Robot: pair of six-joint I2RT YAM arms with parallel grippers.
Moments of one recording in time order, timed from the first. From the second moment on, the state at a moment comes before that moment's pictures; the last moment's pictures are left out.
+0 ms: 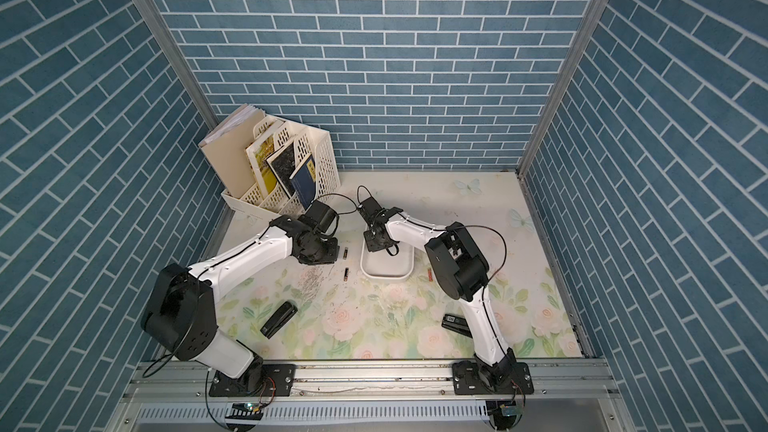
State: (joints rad) left arm -0.52 1.58 1.15 -0.82 -0.03 -0.54; right arm 0.78 2.19 1.64 -0.64 0.09 0.32
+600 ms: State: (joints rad) left arm -0.52 1.57 1.15 -0.83 -0.03 -0.54; right arm 0.77 2.17 1.64 -0.66 0.02 0.31
